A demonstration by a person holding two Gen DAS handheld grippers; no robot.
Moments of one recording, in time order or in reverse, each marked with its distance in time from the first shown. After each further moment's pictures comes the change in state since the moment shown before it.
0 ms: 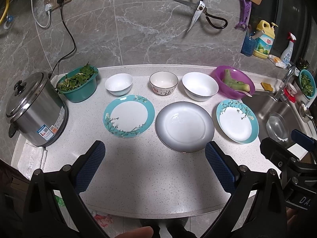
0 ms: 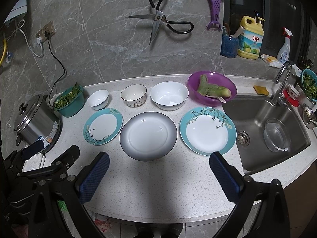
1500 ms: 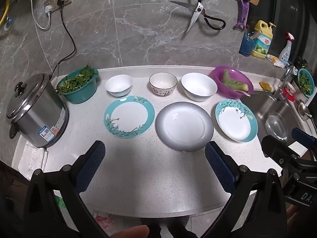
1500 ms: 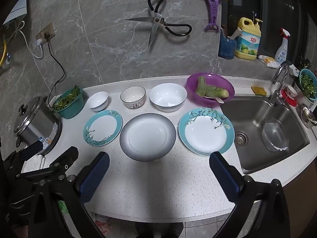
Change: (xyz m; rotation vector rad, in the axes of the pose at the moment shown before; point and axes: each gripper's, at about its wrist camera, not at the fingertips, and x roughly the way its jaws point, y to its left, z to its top) left arm -0.005 0.000 0.000 0.008 -0.010 -0.009; right arm -0.007 -0.001 -0.003 -0.003 -0.009 -0.003
